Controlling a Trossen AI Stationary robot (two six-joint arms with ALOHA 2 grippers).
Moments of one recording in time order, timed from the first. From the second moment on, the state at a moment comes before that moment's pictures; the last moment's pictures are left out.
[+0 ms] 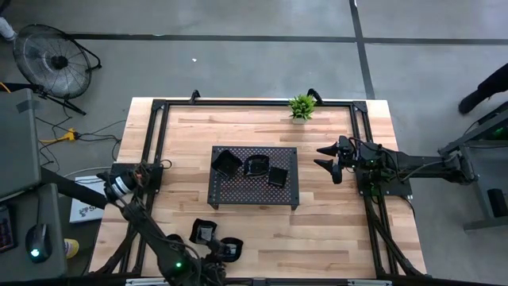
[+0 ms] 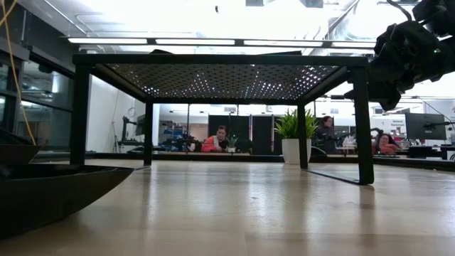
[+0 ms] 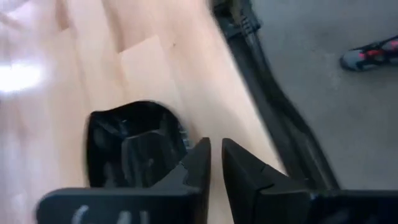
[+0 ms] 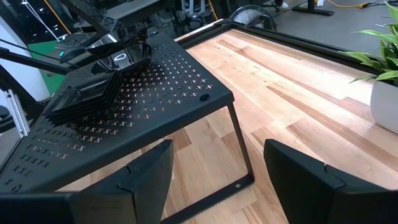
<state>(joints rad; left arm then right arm) -0.94 2.03 1.48 -0.58 -0.48 -0.42 -0.10 0.30 0.14 -0.09 0.15 0.39</state>
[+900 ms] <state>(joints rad) -0.89 2.06 1.48 -0.55 -0.42 -0.40 -0.10 0.30 0.14 -0.09 0.15 0.39</state>
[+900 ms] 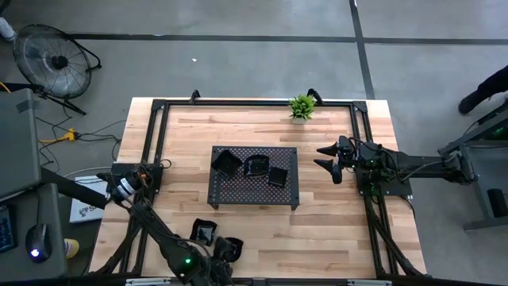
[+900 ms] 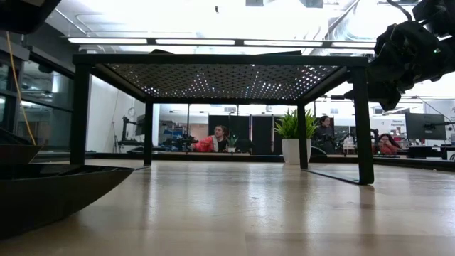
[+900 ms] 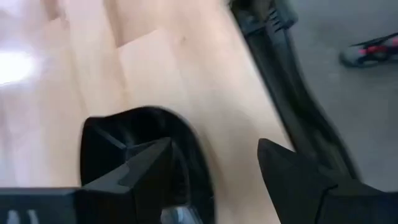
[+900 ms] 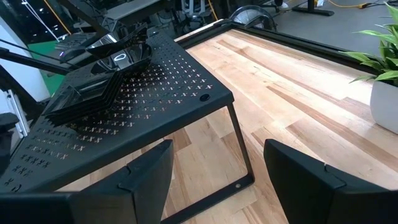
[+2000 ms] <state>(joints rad) -0.88 2.08 1.43 -0.59 -0.43 -0.43 -0.10 0.30 0.14 -0.09 0.15 0.39</state>
